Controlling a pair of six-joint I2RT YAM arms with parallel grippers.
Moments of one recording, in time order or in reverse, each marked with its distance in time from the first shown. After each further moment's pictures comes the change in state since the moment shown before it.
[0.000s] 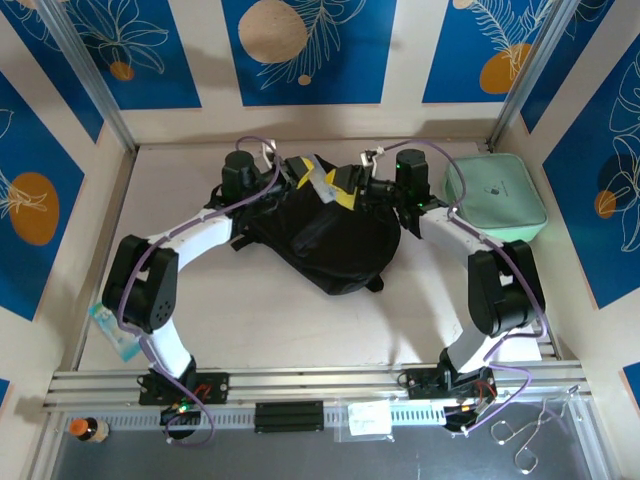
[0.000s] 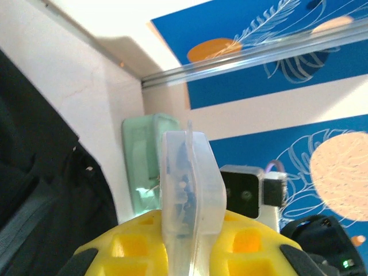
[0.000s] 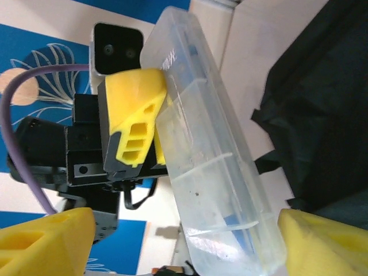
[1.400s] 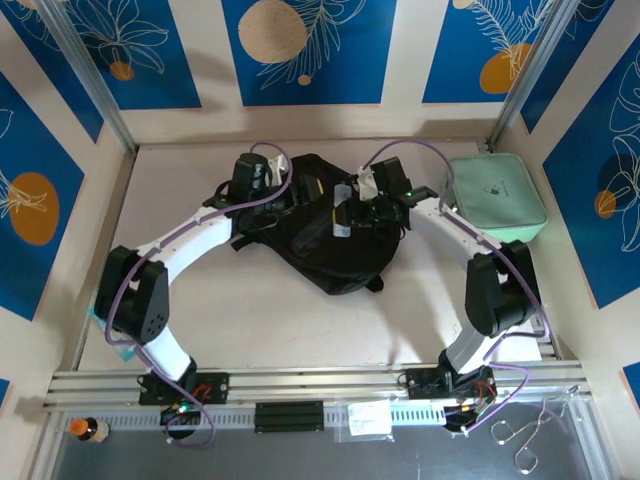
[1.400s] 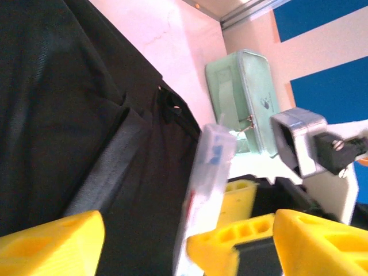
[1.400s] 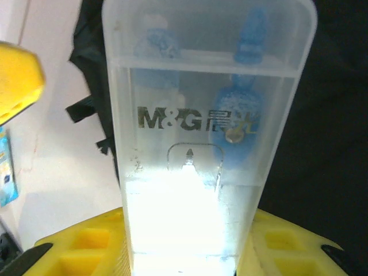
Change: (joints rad) left arm -0.070 -0.069 0.083 -0.575 -0.057 0.462; right arm 0.092 0.012 0.160 -0.802 0.463 -0.772
